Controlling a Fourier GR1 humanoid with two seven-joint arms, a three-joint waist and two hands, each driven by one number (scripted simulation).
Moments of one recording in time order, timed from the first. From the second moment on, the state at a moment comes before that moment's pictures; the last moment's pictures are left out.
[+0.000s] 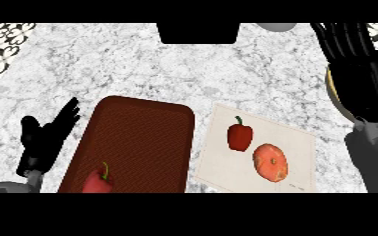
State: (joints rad) left arm -0.04 0.55 -0.24 -1.34 0.39 0.17 0.09; right arm -0.38 -0.43 0.07 -1.67 -0.42 -0.01 -0.10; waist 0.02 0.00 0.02
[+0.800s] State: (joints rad) left arm -0.18 0.39 -0.40 -1.54 0.28 0.11 -0.01; right arm -0.07 -0.48 0.25 -1.53 -0.04 -0.01 -0.27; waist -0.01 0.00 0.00
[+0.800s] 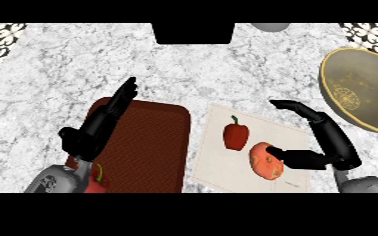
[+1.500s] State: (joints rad) left arm -0.18 0.36 -0.41 -1.55 0.26 0.09 0.00; right arm -0.28 -0.80 0.46 -1.69 0.22 0.37 0.23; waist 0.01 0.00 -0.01
